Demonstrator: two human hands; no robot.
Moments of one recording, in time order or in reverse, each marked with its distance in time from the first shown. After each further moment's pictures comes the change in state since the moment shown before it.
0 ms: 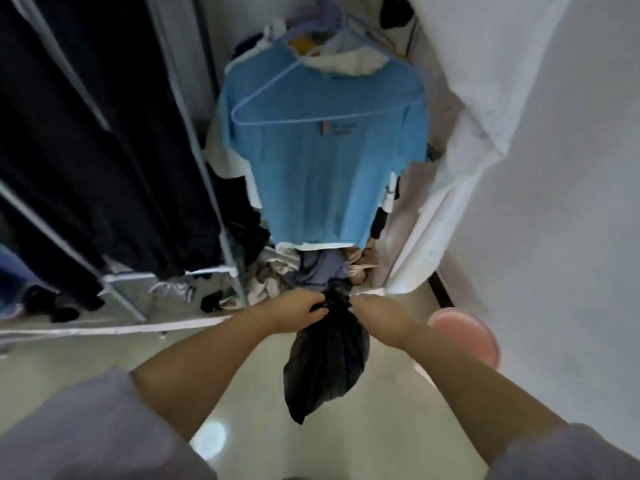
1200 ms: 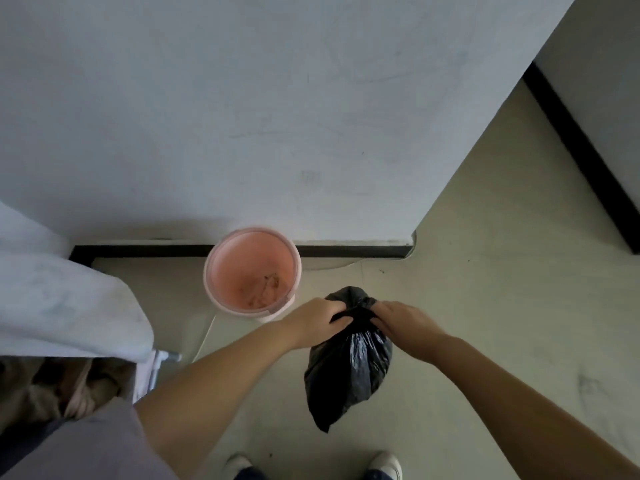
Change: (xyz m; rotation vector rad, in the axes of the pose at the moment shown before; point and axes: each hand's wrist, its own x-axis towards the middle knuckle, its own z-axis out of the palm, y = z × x) left_hand 0.348 0.237 0.338 0.265 -0.914 1.063; right_hand -0.178 0.236 0.310 0.537 0.285 1.300
